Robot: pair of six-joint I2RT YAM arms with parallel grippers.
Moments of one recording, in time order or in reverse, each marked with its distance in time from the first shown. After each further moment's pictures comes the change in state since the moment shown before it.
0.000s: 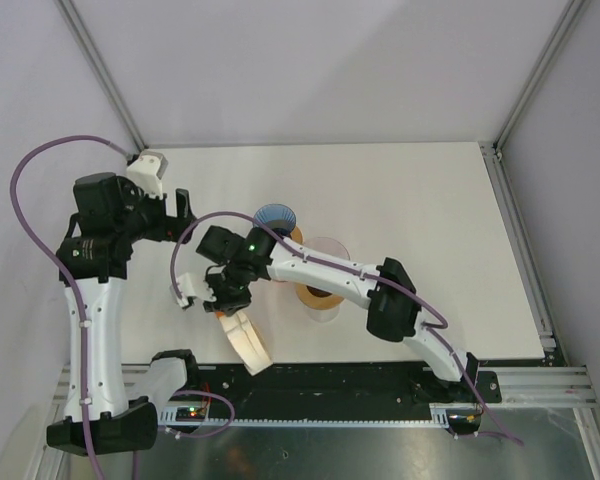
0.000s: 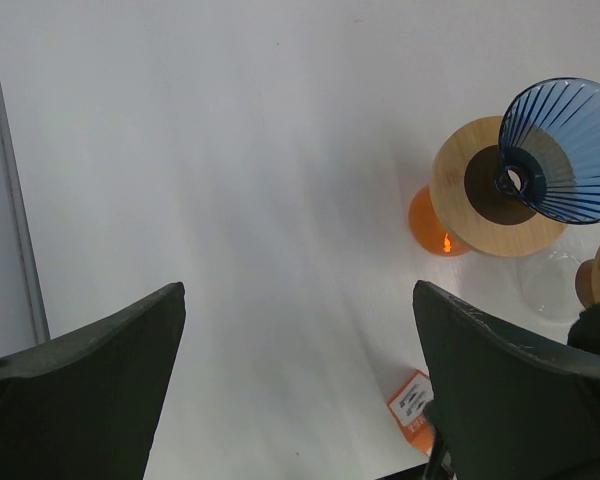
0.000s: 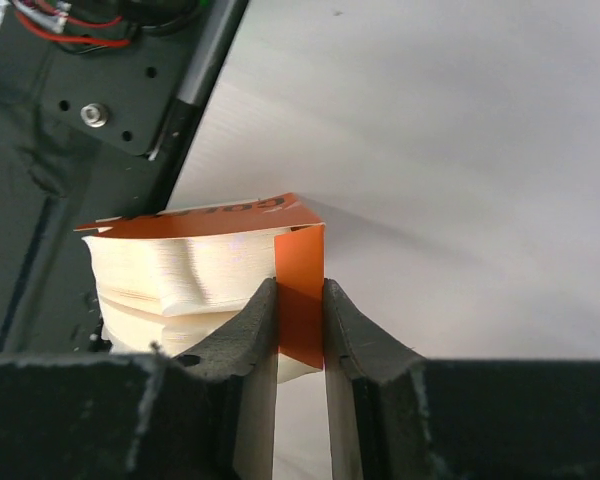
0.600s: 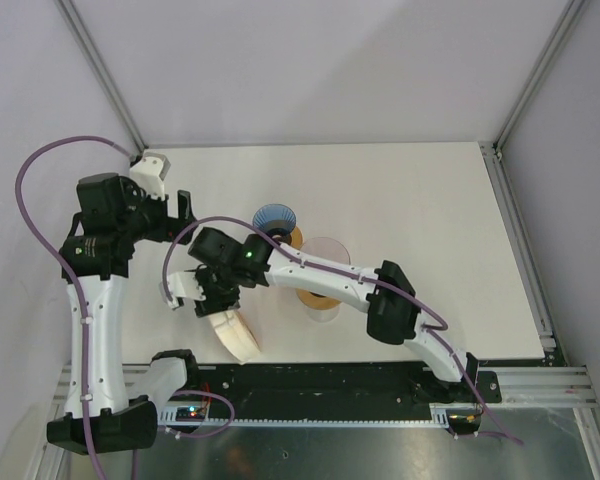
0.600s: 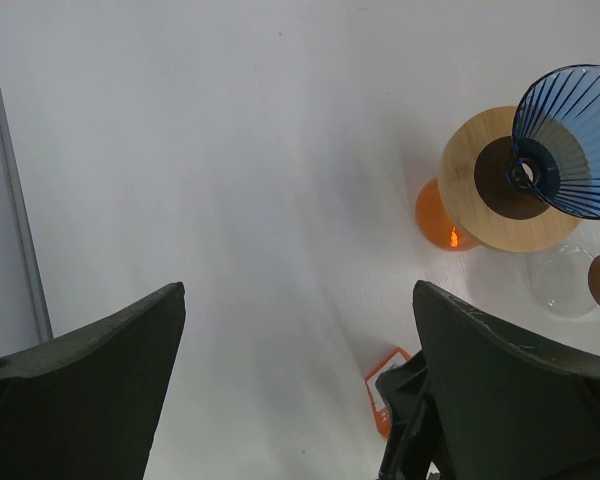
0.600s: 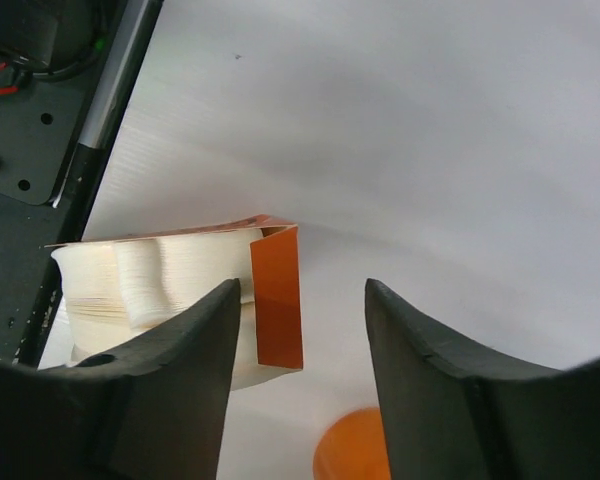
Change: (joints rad) left arm 0.000 0.009 -0.023 0.007 -0.006 0.018; right arm 0.019 0.010 -0.003 0.176 0.122 -0.002
